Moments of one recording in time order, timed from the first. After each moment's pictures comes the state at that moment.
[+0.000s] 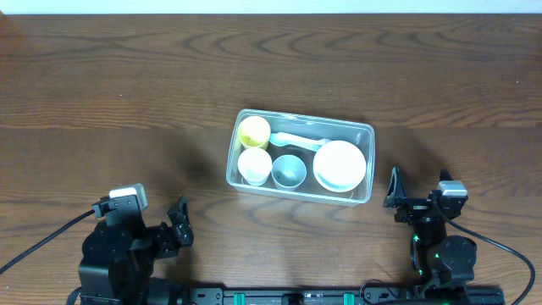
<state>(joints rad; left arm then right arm) -0.14 0.36 0.80 -1.05 -0.06 -0.31 0.07 0.01 0.01 -0.06 0.06 0.14</state>
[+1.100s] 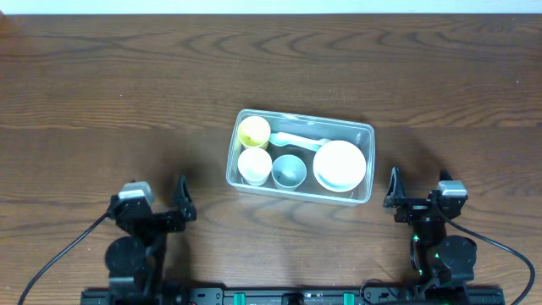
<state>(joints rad) -0.01 0.04 0.23 -0.39 -0.03 -0.19 0.07 0.01 0.01 -0.07 0.06 0.14</state>
